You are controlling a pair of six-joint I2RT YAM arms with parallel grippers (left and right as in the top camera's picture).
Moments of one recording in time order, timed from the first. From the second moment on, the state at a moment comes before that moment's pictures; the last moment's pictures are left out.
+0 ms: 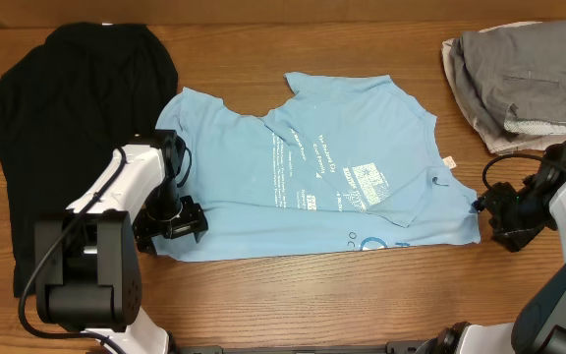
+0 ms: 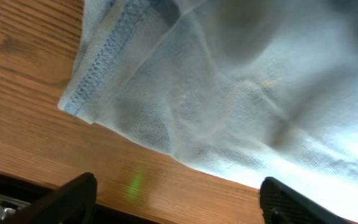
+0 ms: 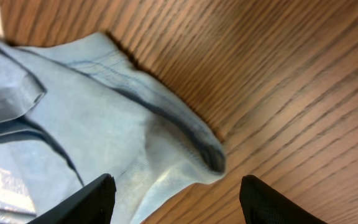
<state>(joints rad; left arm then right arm) -0.04 1.82 1.12 -1.23 -0.02 -0.46 -0.49 1.59 1.01 -0.97 -0.18 0.41</state>
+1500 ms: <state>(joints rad) -0.03 2.25 1.60 -0.37 0.02 -0.04 0.08 1.76 1.53 -0.77 -0.20 0.22</state>
